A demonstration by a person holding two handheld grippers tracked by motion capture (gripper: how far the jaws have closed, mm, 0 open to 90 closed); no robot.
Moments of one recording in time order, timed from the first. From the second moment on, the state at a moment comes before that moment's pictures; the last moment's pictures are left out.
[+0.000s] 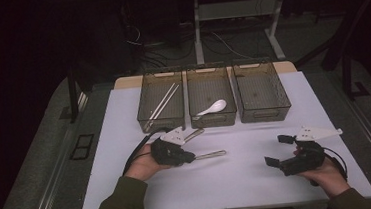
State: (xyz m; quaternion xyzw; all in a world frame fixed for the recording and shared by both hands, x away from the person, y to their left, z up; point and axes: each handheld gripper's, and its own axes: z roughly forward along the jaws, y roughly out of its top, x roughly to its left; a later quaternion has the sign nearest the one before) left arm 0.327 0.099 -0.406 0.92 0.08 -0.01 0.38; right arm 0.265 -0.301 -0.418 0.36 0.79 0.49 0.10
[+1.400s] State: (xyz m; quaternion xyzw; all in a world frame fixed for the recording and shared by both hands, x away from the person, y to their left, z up) left arm 0.300 0.035 -0.388 0.92 -0.04 0.00 0.38; right arm 0.299 -0.172 -0.406 0.09 0.93 0.36 -0.02
